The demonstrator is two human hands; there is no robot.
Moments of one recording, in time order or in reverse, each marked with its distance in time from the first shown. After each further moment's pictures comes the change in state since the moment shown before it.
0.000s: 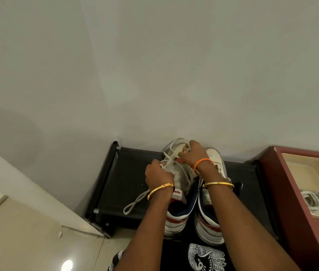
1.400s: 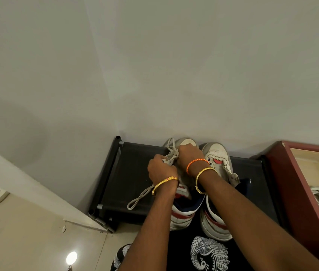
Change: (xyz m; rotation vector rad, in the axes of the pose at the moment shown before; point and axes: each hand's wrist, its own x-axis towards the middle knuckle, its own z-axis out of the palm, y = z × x) left_hand 0.008 0.001 0.003 -0.110 0.013 -0.082; right_hand -0.003 -0.006 0.027 -0.760 -0.090 -0.308
